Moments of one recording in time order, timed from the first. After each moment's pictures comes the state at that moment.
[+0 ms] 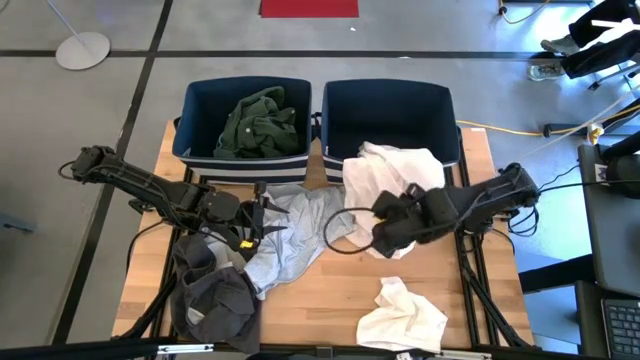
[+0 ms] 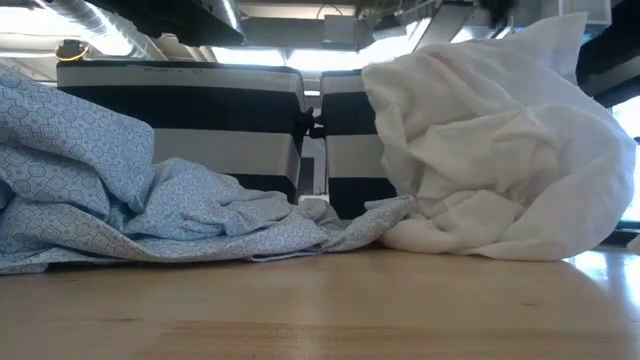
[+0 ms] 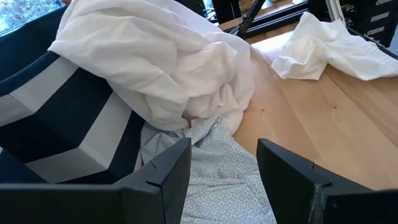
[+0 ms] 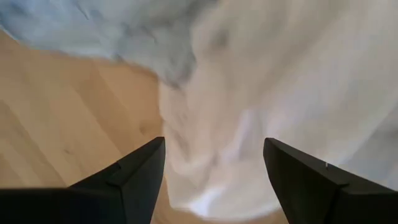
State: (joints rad) left arm -0.29 1.02 0.65 -0.02 -0.34 0.22; right arm 0.39 1.64 1.79 -1.57 0.35 0.97
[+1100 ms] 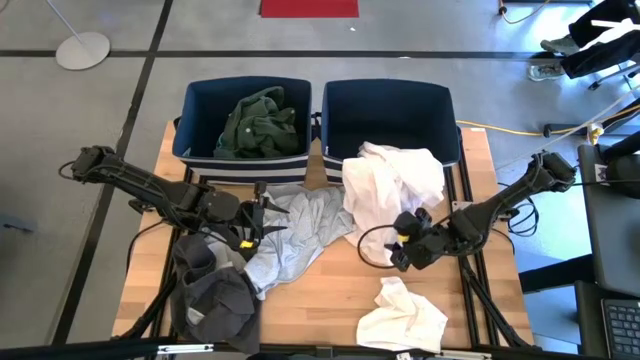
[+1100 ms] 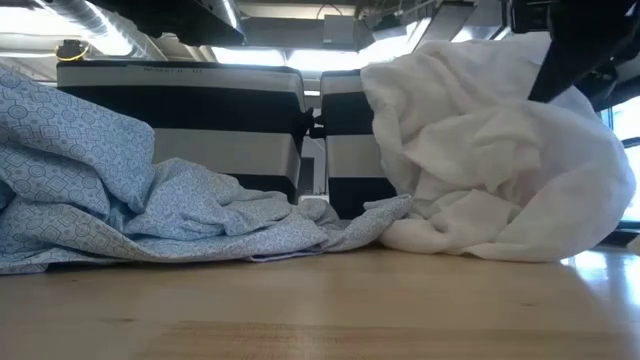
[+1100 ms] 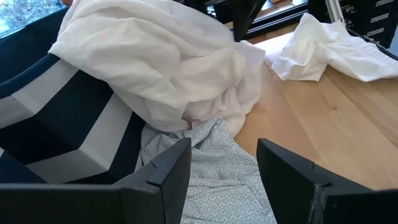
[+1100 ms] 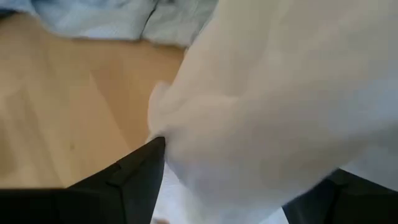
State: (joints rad) left arm -0.29 1.02 0.65 -0.01 -0.34 0.22; right arm 0.55 1.23 0.87 -0.76 0.45 1.06
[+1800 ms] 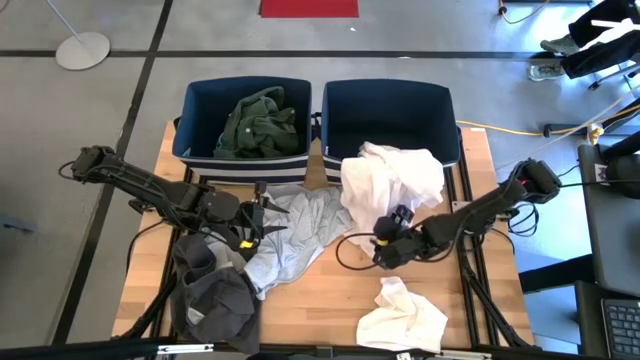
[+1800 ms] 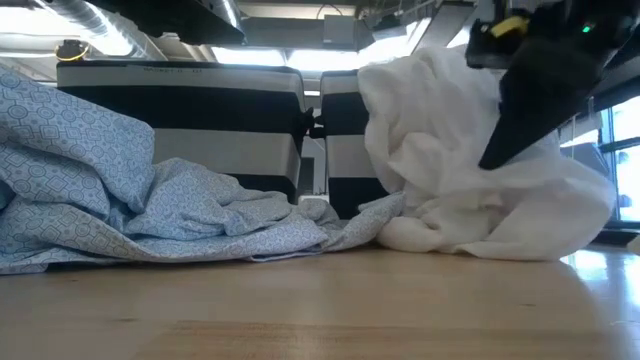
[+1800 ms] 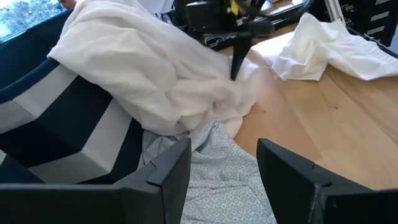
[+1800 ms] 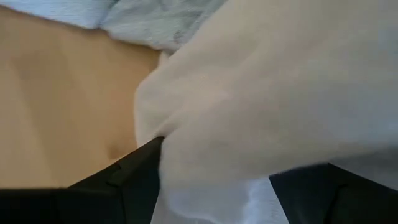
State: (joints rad) left arm -0.29 1.02 0.65 -0.01 -0.34 0.24; right arm 0.45 1.46 0.87 -0.62 0.53 0.81
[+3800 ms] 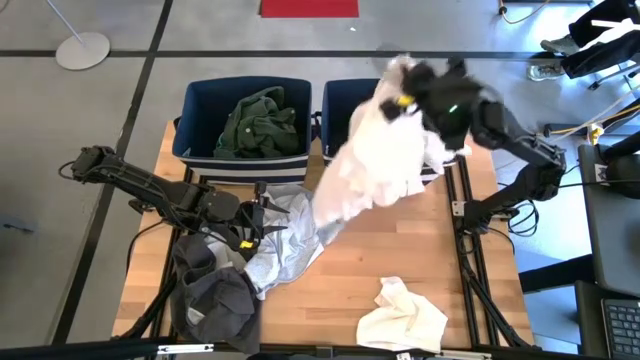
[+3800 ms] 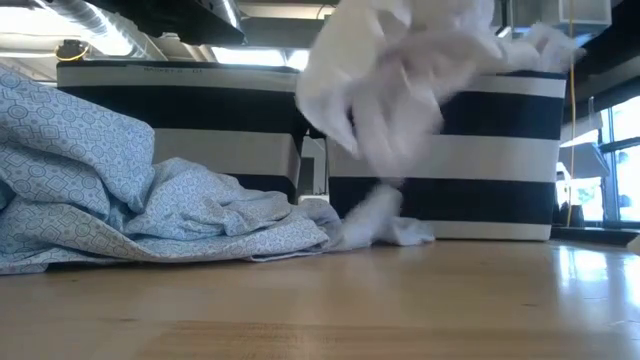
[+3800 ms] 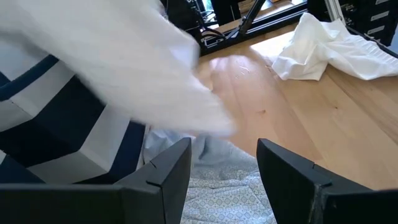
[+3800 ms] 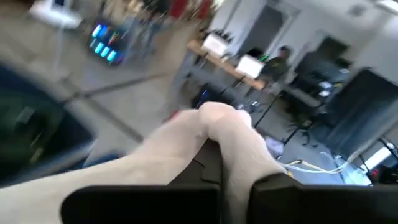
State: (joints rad) left arm -0.29 1.02 0.65 -0.01 -0.34 0.24; right arm -0.16 1.45 1.97 -0.70 1.01 -0.25
